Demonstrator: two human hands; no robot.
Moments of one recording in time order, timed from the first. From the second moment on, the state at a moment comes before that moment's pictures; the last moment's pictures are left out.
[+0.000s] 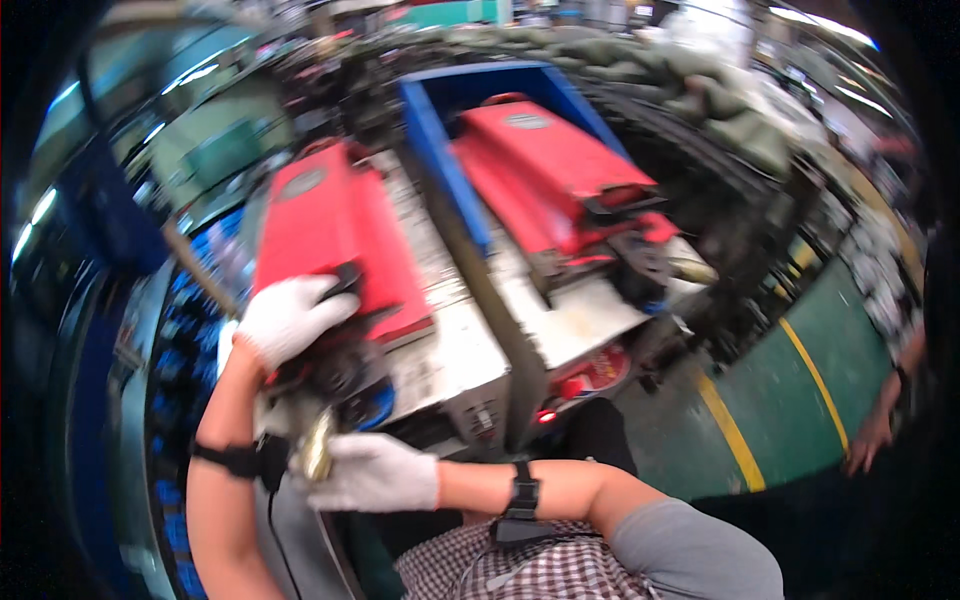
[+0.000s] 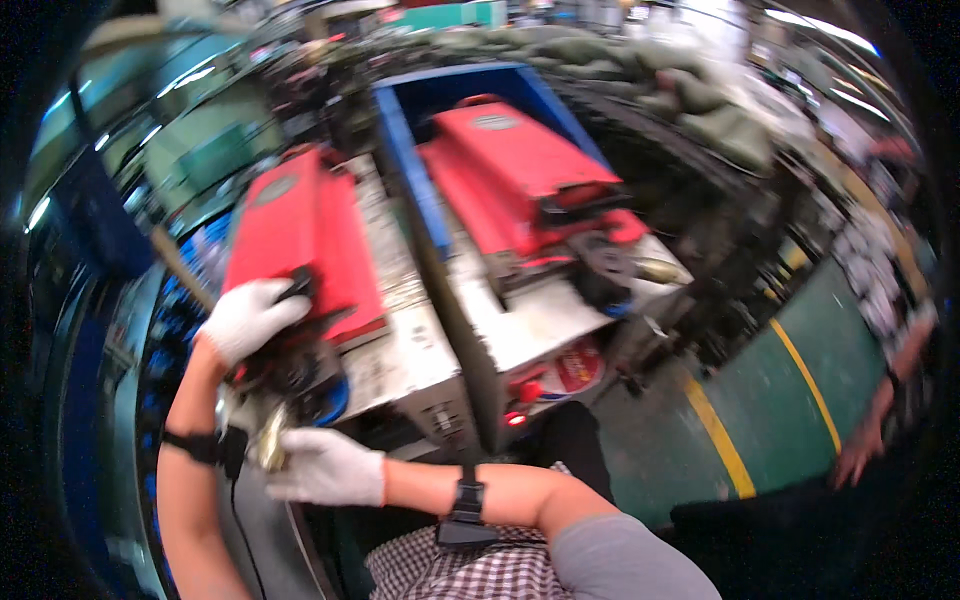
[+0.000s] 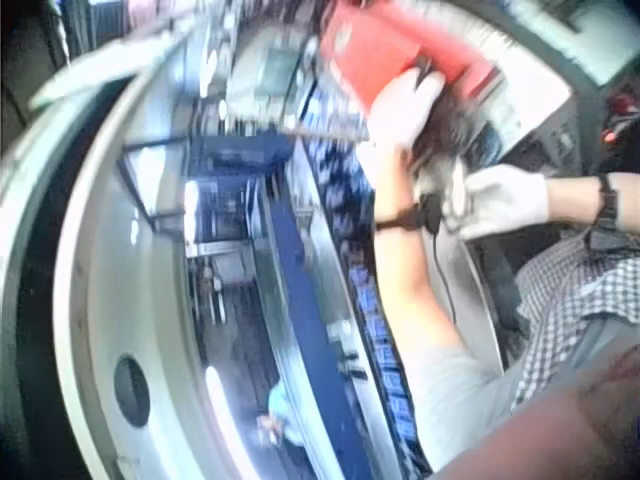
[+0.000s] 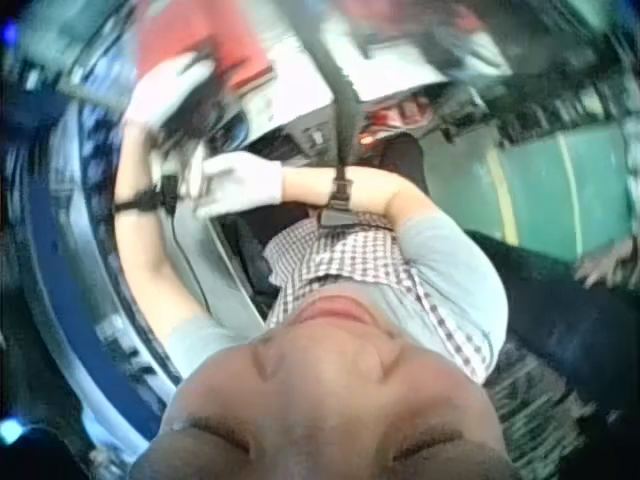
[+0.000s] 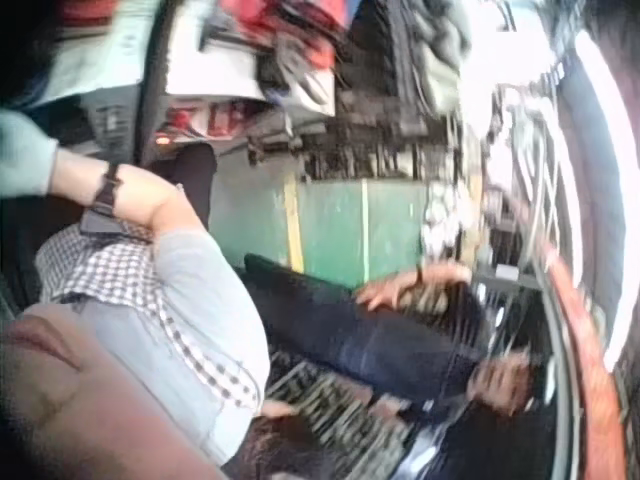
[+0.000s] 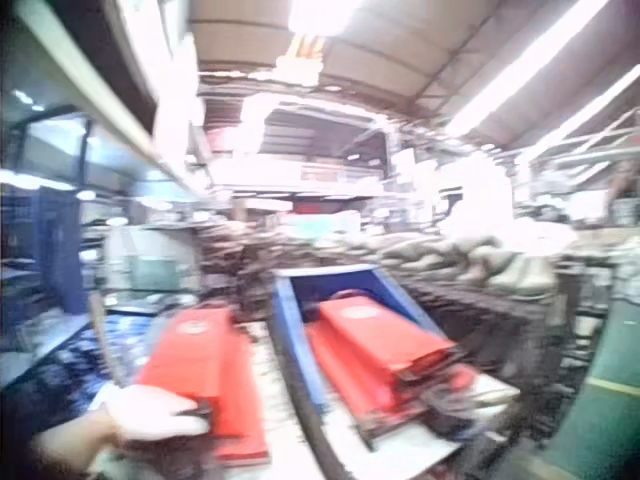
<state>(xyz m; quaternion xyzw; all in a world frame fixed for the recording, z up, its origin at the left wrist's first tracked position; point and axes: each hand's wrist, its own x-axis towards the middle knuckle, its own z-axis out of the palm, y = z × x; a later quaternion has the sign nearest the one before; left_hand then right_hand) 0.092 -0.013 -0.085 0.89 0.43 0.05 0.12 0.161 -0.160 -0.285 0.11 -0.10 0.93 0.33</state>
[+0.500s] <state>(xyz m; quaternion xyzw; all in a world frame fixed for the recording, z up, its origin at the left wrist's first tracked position) 0.092 -0.007 -0.102 0.87 0.48 0.11 0.11 0.391 -0.216 -0.221 -0.27 -0.47 0.63 0.56</state>
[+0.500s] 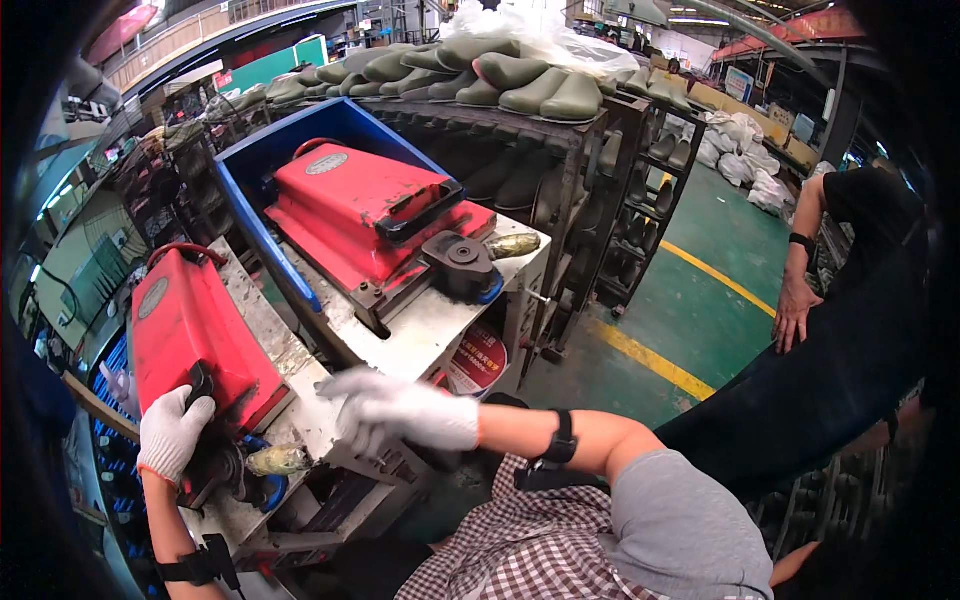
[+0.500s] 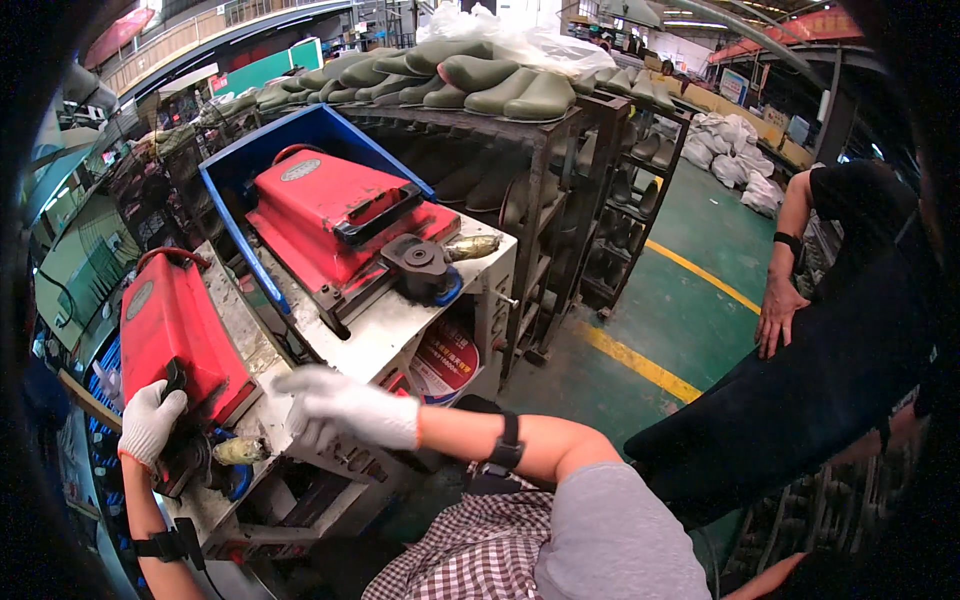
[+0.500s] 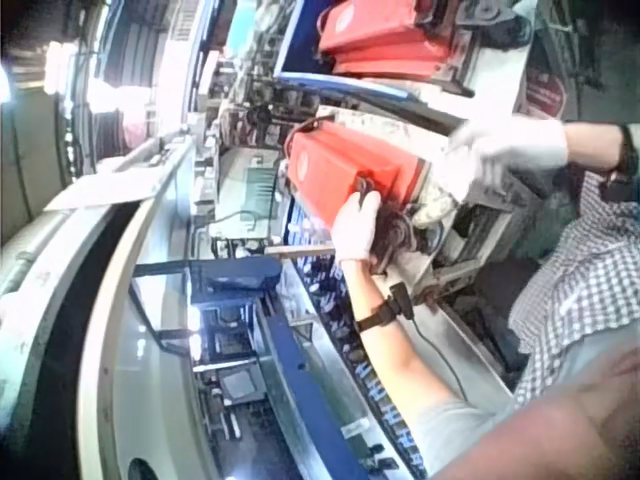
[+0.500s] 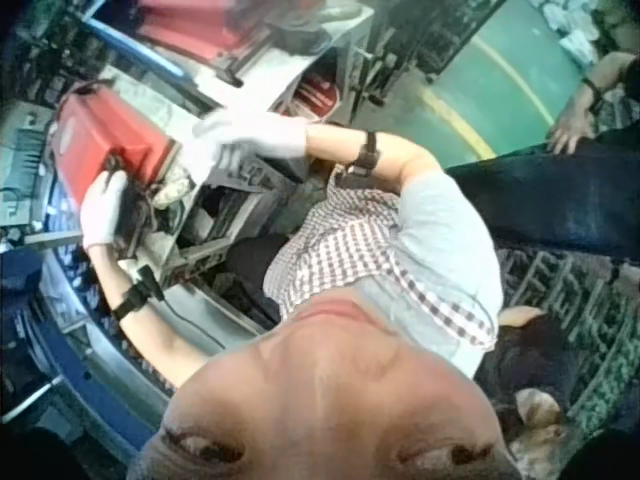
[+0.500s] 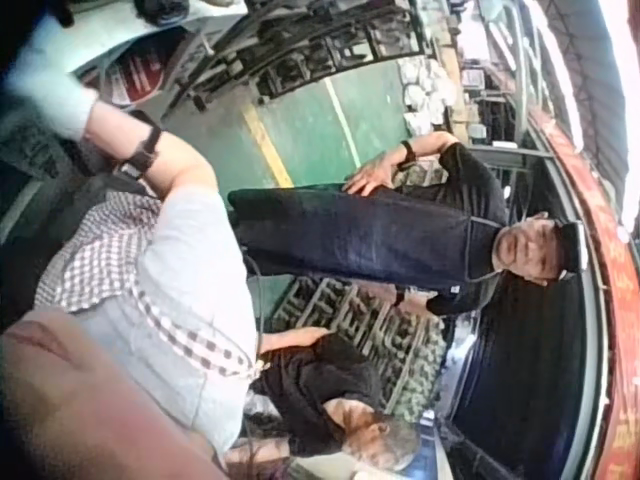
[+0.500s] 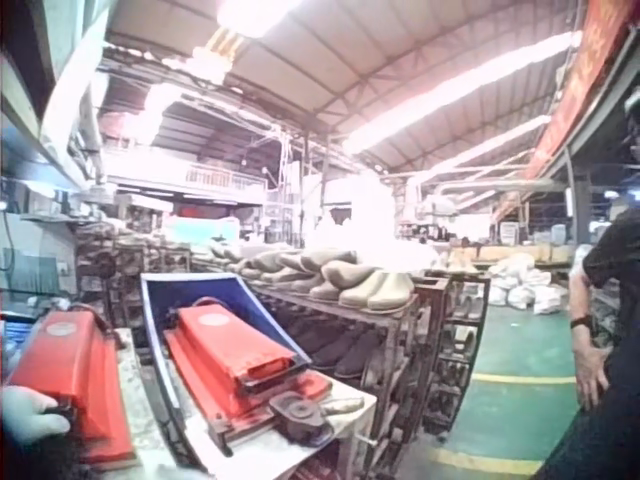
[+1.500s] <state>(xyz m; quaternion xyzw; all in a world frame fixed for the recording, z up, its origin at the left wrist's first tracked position) 0.340 -0.090 -0.126 0.98 0.10 0.16 0.01 0.514 -0.296 -0.192 -0.78 -0.56 -0.07 0.28</state>
